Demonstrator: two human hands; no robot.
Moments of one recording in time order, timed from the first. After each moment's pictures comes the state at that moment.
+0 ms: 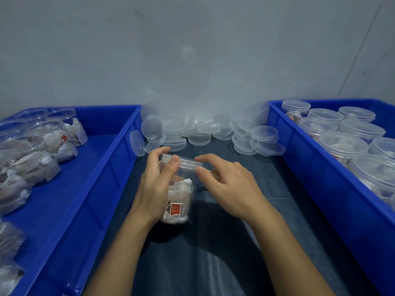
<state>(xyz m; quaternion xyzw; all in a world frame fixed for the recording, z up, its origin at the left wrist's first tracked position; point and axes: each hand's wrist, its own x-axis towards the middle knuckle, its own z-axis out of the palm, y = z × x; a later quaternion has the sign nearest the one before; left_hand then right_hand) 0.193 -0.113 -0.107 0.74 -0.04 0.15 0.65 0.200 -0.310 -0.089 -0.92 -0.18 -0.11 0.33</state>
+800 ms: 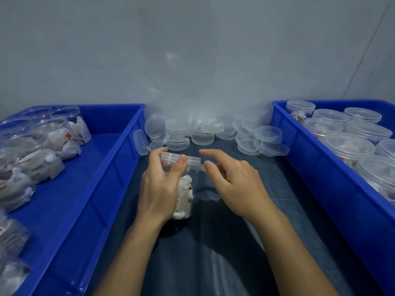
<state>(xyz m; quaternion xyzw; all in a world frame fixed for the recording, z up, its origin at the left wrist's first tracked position) 0.187 -0.122 -0.105 0.80 0.02 0.22 0.56 0.197 -0.308 -0.085 -0.91 -0.17 -0.16 0.33</state>
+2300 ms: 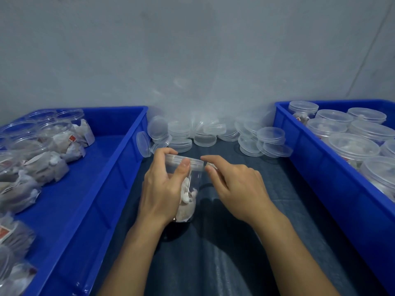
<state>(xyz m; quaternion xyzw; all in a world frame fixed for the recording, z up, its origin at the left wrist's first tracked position) 0.186 -0.117 -0.102 0.81 -0.01 0.22 0.54 0.203 -0.306 -0.099 -0.93 -0.19 -0.21 0.24</state>
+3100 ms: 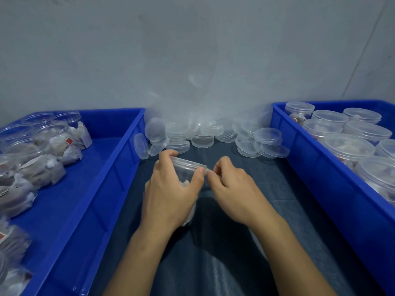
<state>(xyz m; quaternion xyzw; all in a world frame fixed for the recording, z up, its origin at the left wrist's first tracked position) 0.181 -0.137 -0.100 0.89 0.01 0.25 0.38 0.198 -0.306 -0.095 -0.92 -0.11 -0.08 0.37</state>
